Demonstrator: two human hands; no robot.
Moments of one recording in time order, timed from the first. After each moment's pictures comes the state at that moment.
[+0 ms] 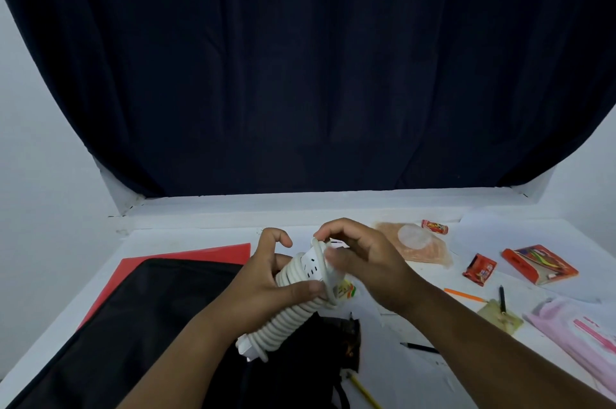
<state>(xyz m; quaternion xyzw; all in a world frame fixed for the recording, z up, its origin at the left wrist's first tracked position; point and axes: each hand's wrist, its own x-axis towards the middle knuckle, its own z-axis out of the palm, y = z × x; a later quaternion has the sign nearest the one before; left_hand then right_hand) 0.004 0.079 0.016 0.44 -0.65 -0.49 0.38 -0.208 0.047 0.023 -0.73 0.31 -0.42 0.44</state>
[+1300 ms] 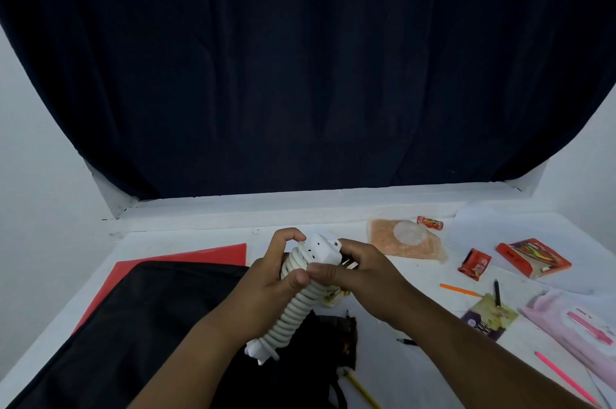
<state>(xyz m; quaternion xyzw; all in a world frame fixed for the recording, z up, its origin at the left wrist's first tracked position) -0.008 0.074 0.006 0.42 -0.70 -0.44 0.37 -0.207 0.060 0.011 -0.67 0.42 -0.38 0.48</state>
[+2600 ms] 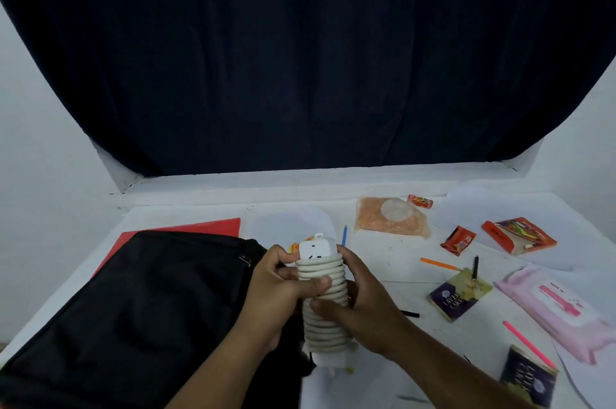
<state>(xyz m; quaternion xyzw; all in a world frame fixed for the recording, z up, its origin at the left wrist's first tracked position) -0.092 0.121 -0.025 0.52 -0.39 -0.53 0.54 -0.251 0.103 -0.066 -0.62 0.38 -0.41 0.55</state>
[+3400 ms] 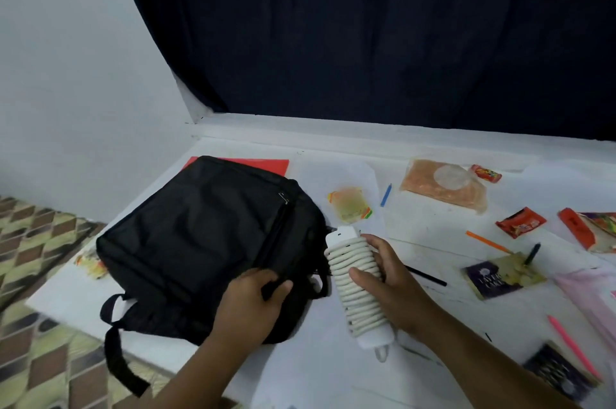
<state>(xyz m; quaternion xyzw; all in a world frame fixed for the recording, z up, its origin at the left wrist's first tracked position) -0.055 0.215 -0.112 0.79 -0.53 -0.13 0.29 -0.285 0.115 -0.103 -0.61 0.39 -0.29 0.62</state>
